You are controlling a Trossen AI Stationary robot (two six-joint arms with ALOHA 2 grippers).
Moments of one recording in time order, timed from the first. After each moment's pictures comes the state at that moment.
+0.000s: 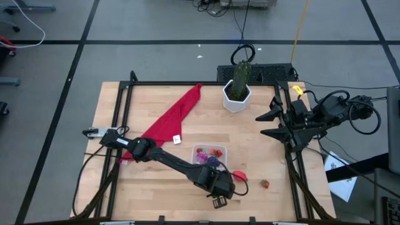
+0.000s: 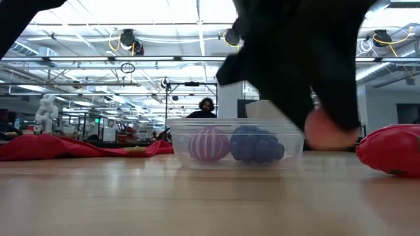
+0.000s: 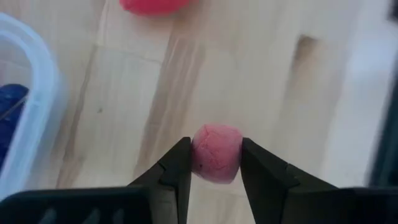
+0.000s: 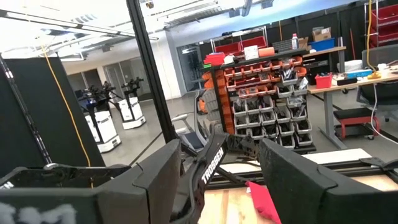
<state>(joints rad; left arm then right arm) -0.41 2.53 2.35 -1.00 -0.07 -0.68 0.37 0.79 1.07 -0.17 0.21 0.22</state>
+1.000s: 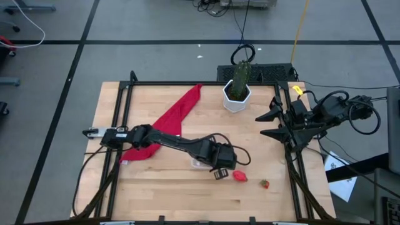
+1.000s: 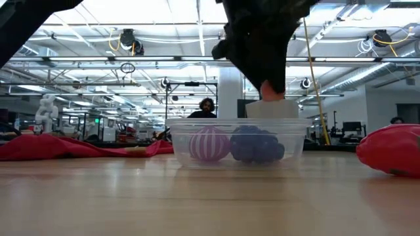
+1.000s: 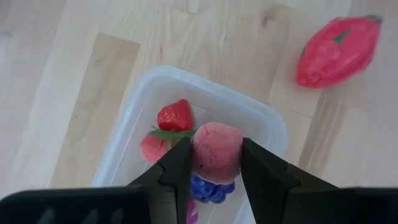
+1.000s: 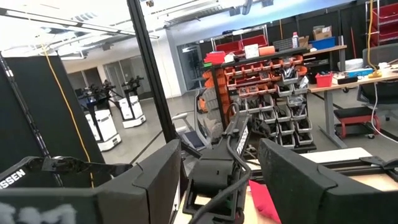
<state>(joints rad) -0.24 2.42 2.35 -1.18 -0.24 -0.52 0.37 0.79 1.07 -0.17 0.20 0.22</state>
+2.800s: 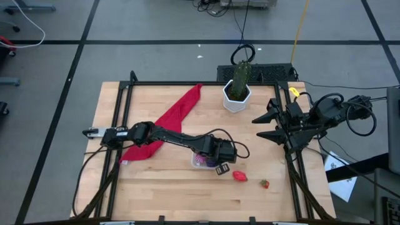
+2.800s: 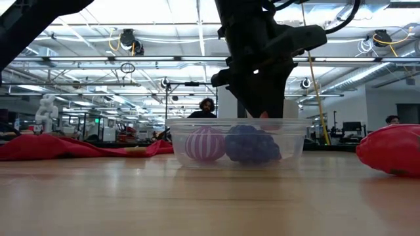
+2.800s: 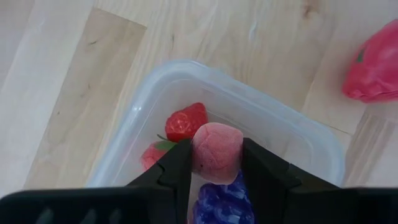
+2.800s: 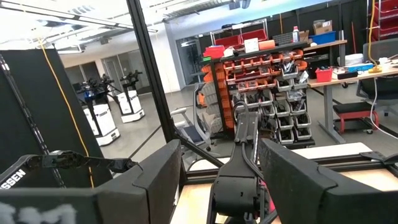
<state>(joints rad) -0.19 2.42 2.21 -1.05 -0.18 -0.55 0.37 0.82 1.07 -0.17 0.20 0.22</state>
